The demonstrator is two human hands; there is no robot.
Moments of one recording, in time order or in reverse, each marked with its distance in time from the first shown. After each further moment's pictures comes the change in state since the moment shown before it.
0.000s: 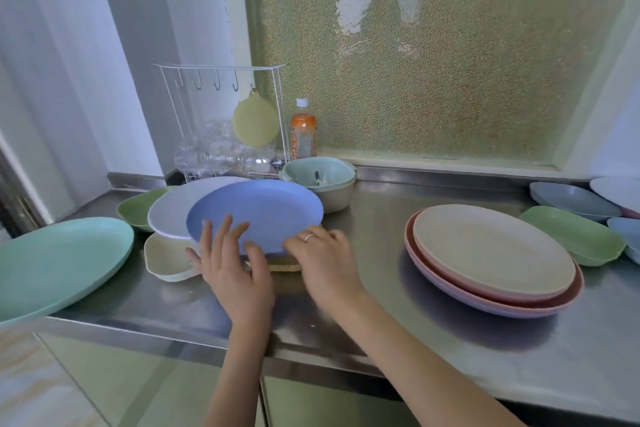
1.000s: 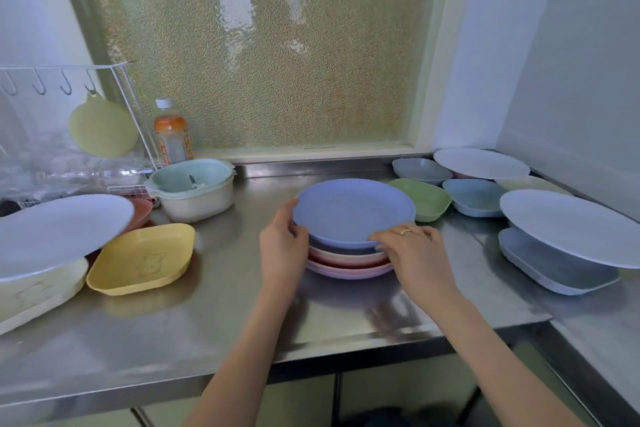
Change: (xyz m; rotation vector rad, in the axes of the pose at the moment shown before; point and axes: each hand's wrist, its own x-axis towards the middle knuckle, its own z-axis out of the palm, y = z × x) left_hand -0.094 0.143 0.125 -0.329 -0.722 -0.161; right_hand -0.173 0.190 -0.122 -0.281 0.016 0.506
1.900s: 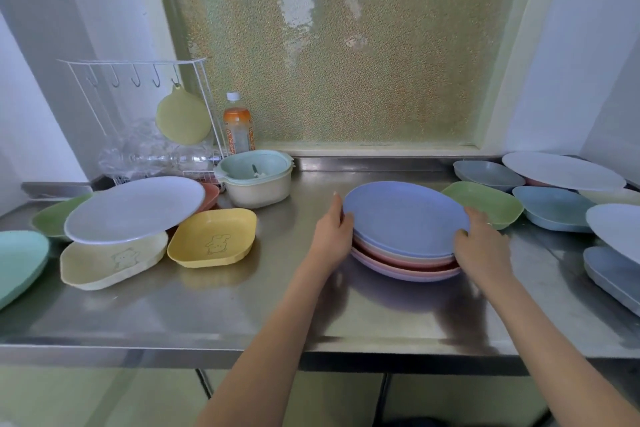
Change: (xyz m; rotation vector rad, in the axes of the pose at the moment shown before) left_hand 0.022 -0.014 -0.012 0.021 -0.325 -0.206; right_hand 0.038 0.013 0.021 0.406 -0.039 0.539
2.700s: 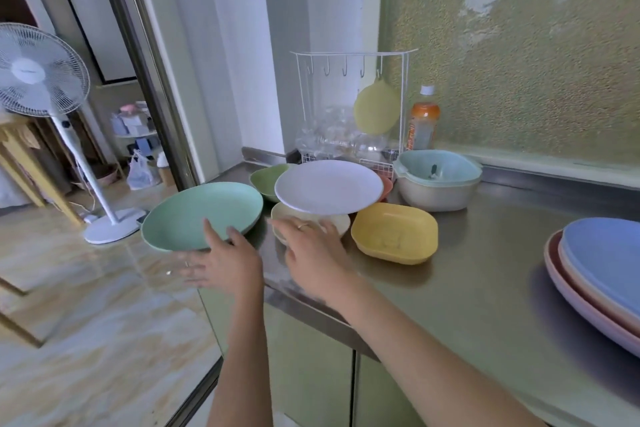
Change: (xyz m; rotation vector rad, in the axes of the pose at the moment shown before) left_hand -0.123 -0.145 -0.305 0.180 1.287 -0.654; right_hand -0.216 -0.316 0.211 0.073 -0.527 -1.249
